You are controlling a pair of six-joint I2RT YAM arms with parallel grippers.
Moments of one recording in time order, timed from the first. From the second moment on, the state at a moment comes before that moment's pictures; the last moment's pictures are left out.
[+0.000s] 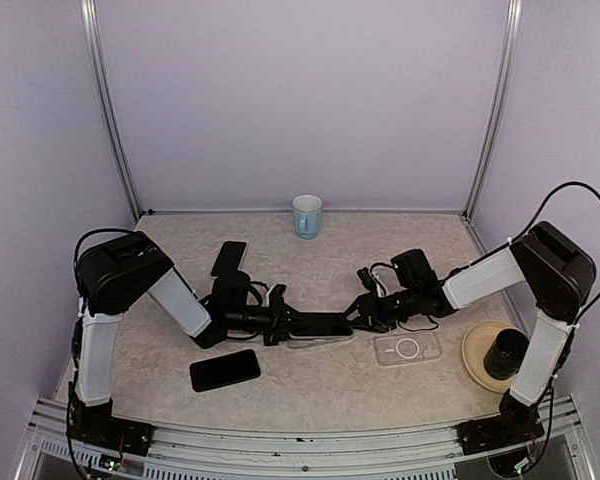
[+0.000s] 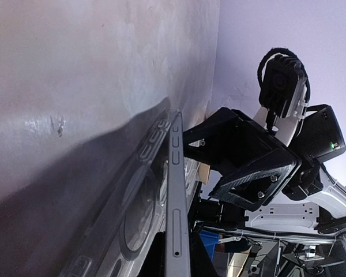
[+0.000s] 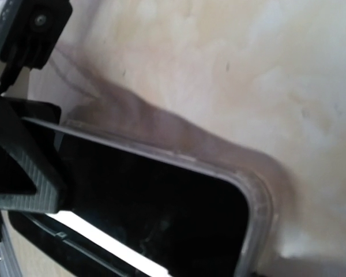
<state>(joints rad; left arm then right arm) -0.75 2.17 0.86 0.99 0.68 -1.38 0.58 1.82 0.79 0.25 -0.65 0.60</state>
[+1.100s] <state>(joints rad) -0.75 2.17 0.84 1.15 0.73 -1.36 0.55 1.76 0.76 0.22 -0.73 0.56</state>
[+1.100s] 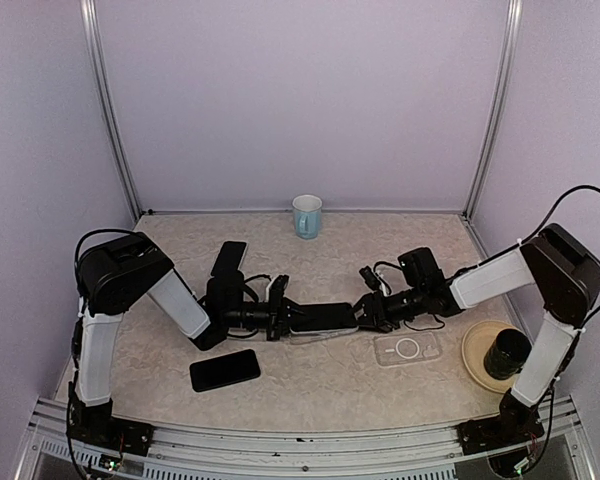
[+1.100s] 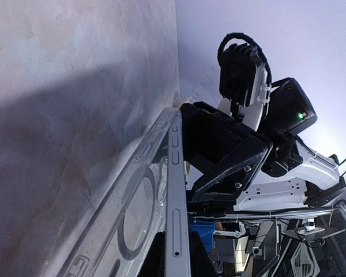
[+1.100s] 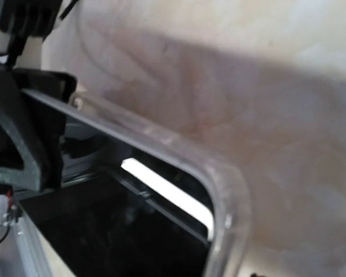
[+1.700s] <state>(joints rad) -0.77 2.17 0.86 1.21 0.78 -1.36 0.54 1.81 0.68 0.59 -0.98 0.76</state>
